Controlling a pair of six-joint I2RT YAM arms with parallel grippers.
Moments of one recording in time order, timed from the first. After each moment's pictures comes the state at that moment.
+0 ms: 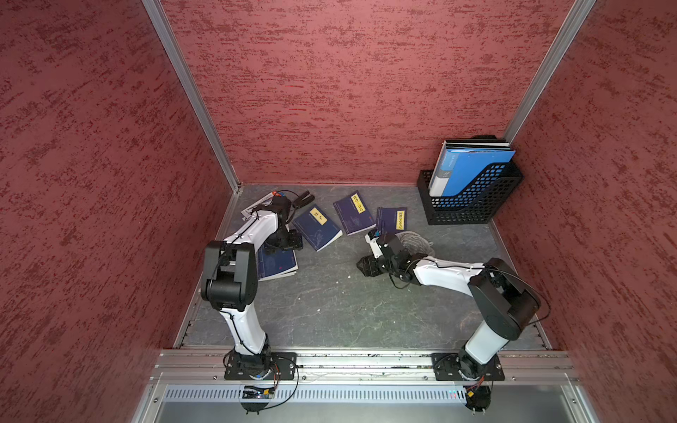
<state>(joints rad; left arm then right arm) -0.10 1.83 1.33 -0.96 -0.01 -0.28 0.68 1.69 0.88 0.01 -0.13 0.37</state>
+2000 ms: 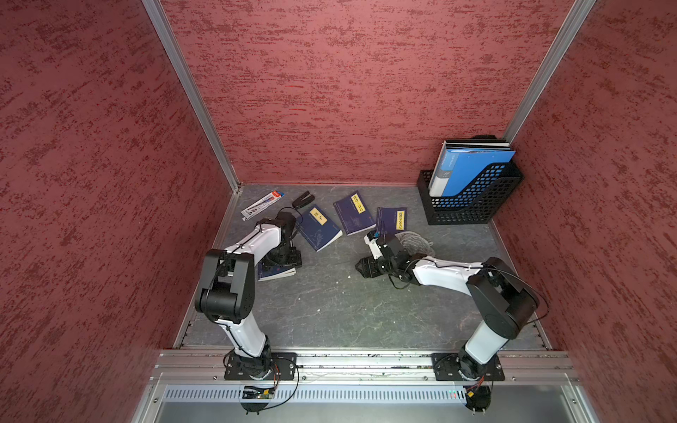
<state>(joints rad) -0.13 1.72 1.14 -0.97 -0.12 -0.34 0.68 1.71 0.88 0.01 -0.18 0.38</state>
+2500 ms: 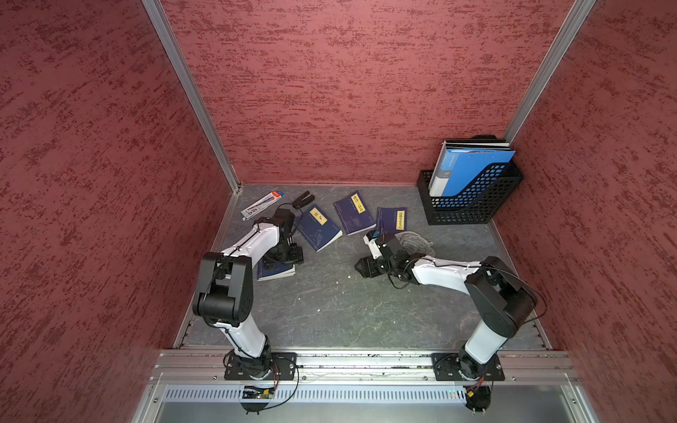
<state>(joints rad) -0.13 1.69 1.20 -0.96 -0.02 -0.34 0.68 1.72 0.89 0.01 -0.18 0.38</state>
